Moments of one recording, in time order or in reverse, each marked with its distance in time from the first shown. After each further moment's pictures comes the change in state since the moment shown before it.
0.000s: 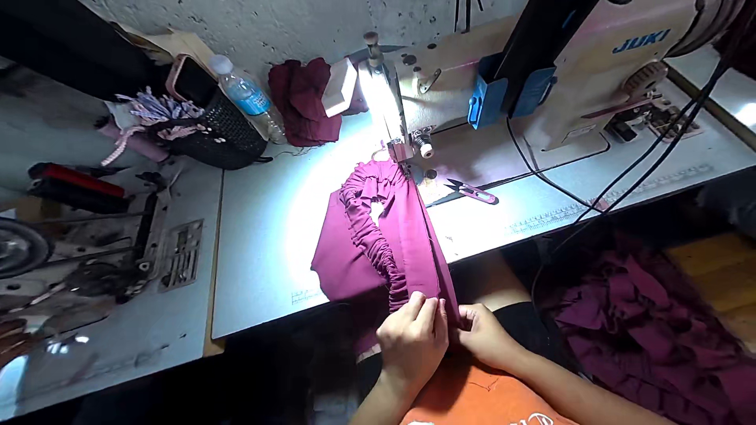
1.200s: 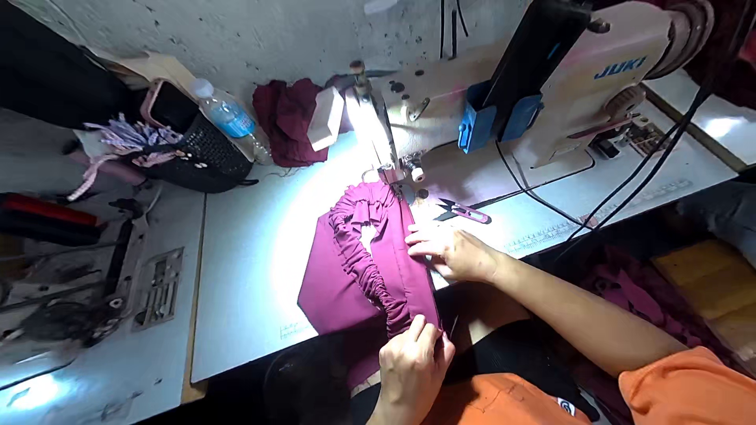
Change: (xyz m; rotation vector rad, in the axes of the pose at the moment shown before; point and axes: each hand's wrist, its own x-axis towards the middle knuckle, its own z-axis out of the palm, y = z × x) left_hand 0.008 -0.011 0.007 -0.083 -0.142 0.049; right_hand 0.139 -0.094 -0.072 -1.001 -0.125 -0.955
